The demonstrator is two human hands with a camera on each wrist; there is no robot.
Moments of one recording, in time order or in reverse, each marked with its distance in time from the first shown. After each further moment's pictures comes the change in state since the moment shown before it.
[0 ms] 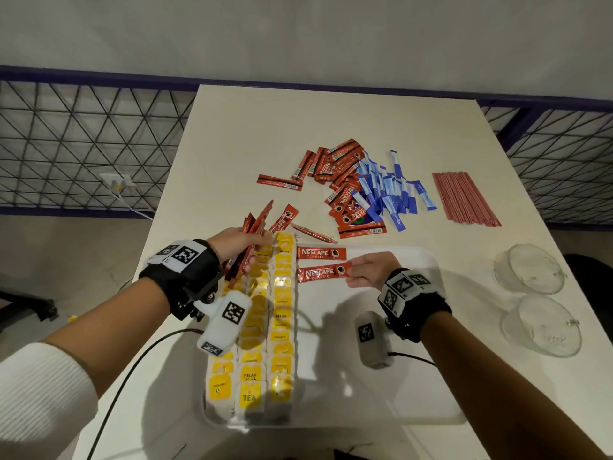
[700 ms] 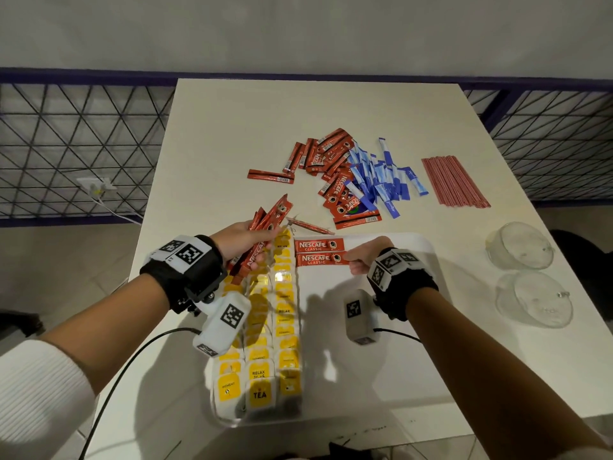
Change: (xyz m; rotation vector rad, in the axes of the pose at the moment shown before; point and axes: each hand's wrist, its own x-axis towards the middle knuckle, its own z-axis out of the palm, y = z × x) left_hand -0.009 0.010 0.008 0.110 -0.167 0.096; right_hand 0.025 0.008 0.007 -0.129 0.227 0.075
